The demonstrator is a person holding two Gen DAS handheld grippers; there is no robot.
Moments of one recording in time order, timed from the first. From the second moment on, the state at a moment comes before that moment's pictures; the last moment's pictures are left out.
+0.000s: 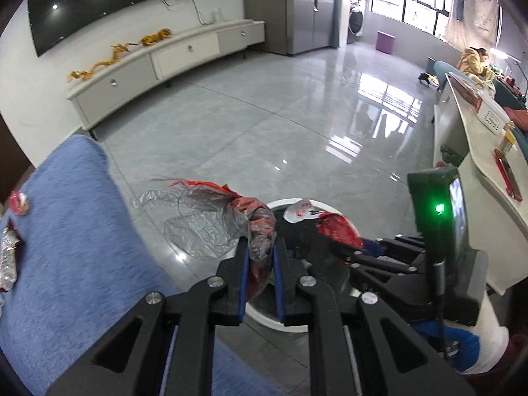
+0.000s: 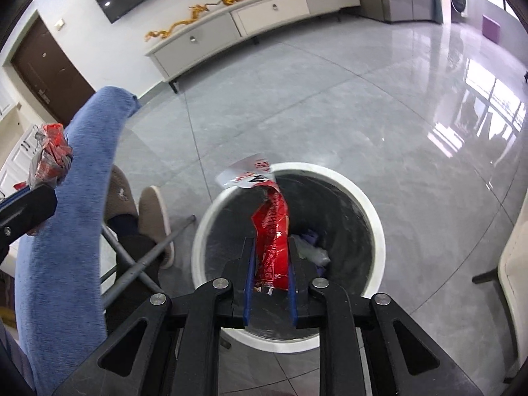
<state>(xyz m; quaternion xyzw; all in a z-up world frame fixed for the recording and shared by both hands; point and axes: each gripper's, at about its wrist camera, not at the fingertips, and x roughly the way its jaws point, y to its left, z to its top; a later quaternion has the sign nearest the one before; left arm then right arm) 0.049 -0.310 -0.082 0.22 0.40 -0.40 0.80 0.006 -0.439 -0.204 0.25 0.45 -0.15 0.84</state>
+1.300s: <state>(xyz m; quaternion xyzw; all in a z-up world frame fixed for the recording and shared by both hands) 0.053 -0.241 -0.036 0.13 0.34 -0.36 0.86 0.001 -0.427 -0.164 0.22 0.43 -0.18 0.86</state>
